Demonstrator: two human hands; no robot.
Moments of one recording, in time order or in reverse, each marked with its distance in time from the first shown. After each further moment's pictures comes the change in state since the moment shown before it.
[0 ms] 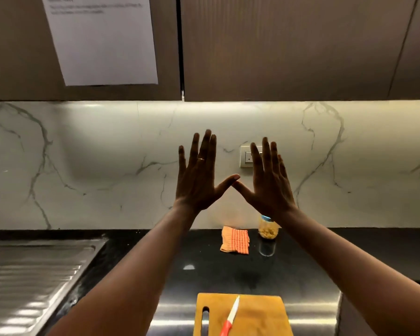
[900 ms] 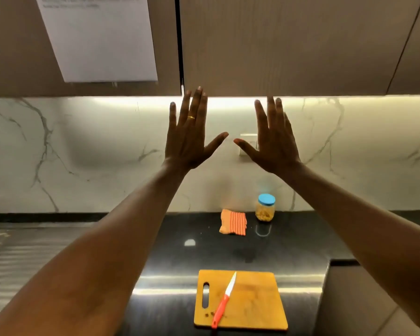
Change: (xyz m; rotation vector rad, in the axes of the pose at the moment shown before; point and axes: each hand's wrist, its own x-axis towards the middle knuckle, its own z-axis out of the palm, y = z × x) left_hand 0.062 -0.026 -0.046 0.081 0.047 0.008; right_hand 0.070 0.014 -0.040 -0.074 0.073 -0.040
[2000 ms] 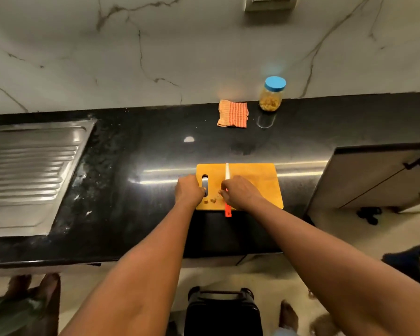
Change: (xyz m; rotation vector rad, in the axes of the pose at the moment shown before) left_hand -0.344 0.078 0.115 -0.361 -1.140 -0.803; right_hand -0.329 -0.104 0.117 0.296 -1.189 0.183
